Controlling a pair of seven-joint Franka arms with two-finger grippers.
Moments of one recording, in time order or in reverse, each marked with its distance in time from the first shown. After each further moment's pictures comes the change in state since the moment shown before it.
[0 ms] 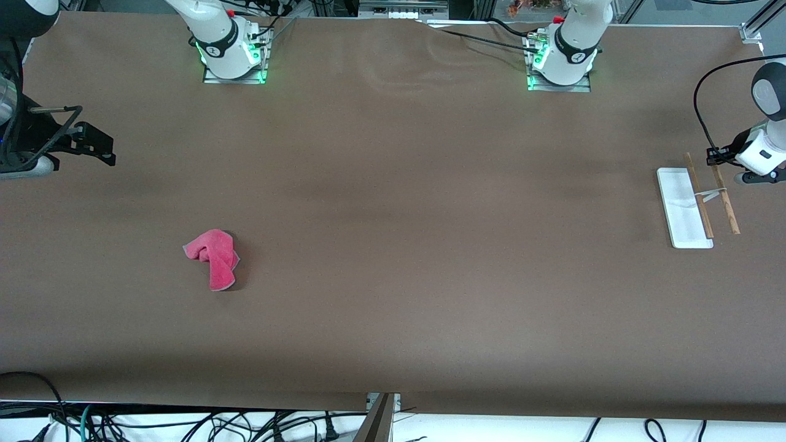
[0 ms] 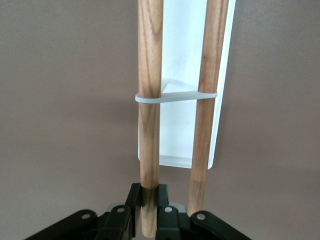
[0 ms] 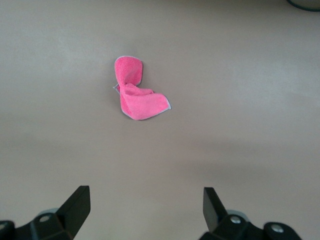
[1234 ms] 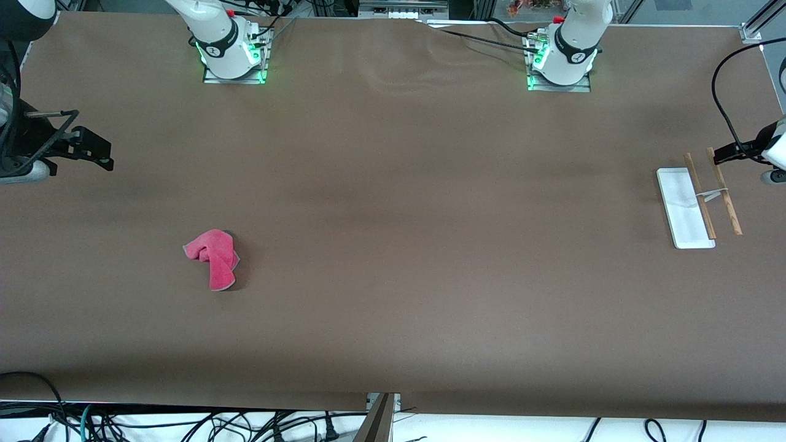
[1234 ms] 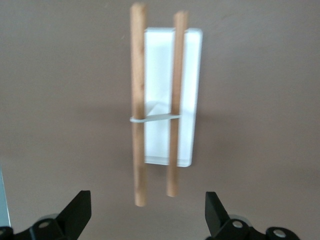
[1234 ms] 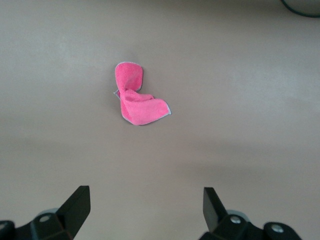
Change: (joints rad) left arm -0.074 -0.119 -0.054 0.149 -0.079 -0.242 -0.022; right arm 0.000 0.030 0.000 0.031 0.002 0.006 0.000
